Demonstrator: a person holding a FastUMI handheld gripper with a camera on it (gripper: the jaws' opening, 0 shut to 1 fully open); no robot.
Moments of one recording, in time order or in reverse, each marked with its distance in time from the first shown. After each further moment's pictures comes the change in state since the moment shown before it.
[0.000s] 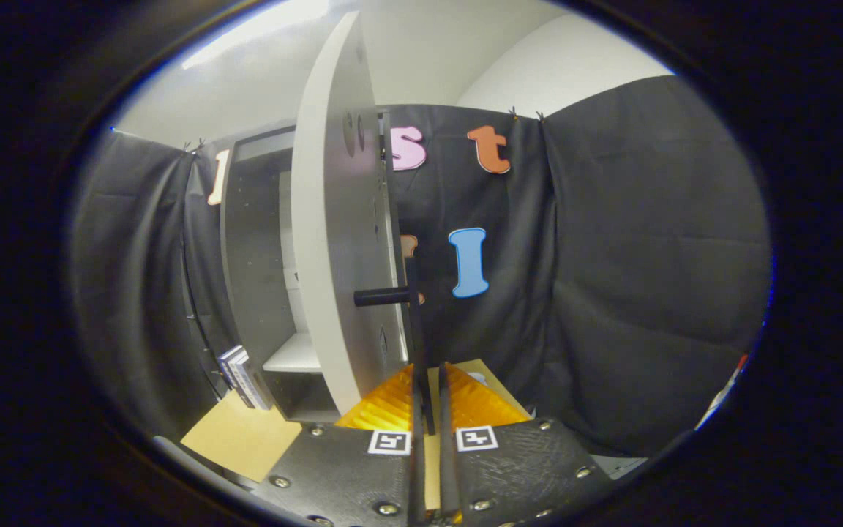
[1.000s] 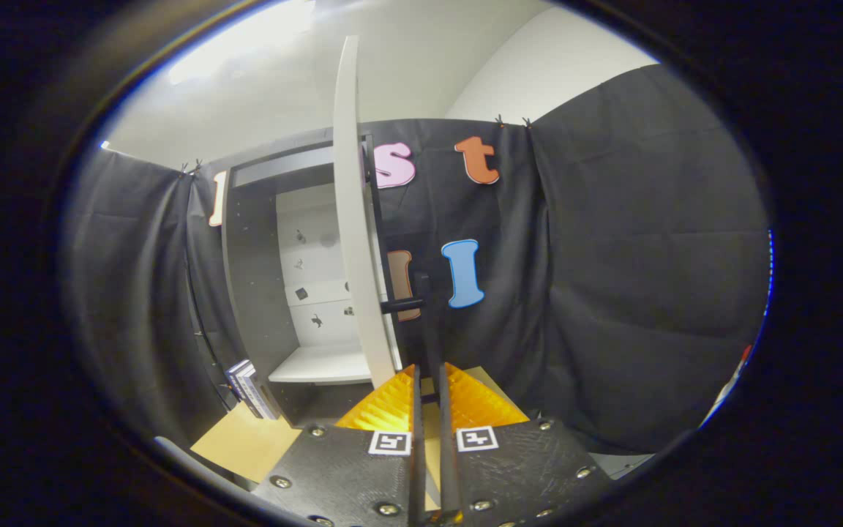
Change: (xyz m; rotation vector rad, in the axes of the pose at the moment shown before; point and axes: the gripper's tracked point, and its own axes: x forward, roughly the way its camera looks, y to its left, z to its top) arm -0.032 -0.026 0.016 0.056 -0.056 -0.013
